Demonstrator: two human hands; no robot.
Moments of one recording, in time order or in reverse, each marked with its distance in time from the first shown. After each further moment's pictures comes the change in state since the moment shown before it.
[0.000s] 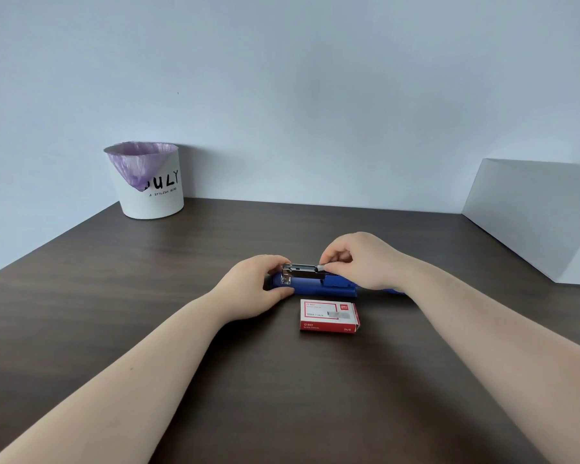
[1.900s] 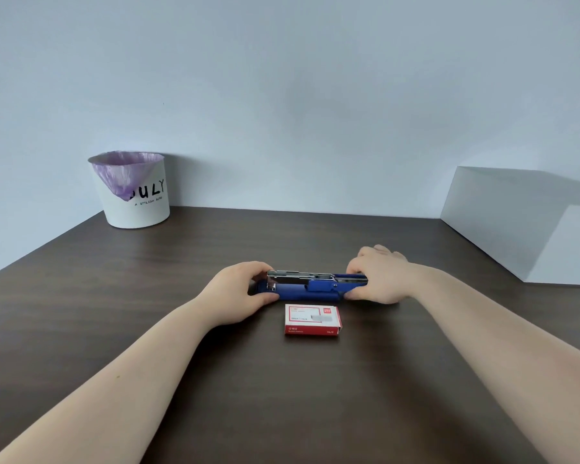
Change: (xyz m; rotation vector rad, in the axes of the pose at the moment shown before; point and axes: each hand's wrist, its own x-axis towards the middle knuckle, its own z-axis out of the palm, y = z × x) left_hand 0.003 -0.005 0.002 0.010 -0.010 -0.014; right_hand -0.018 0.038 -0.017 -0.523 -0.226 0.214
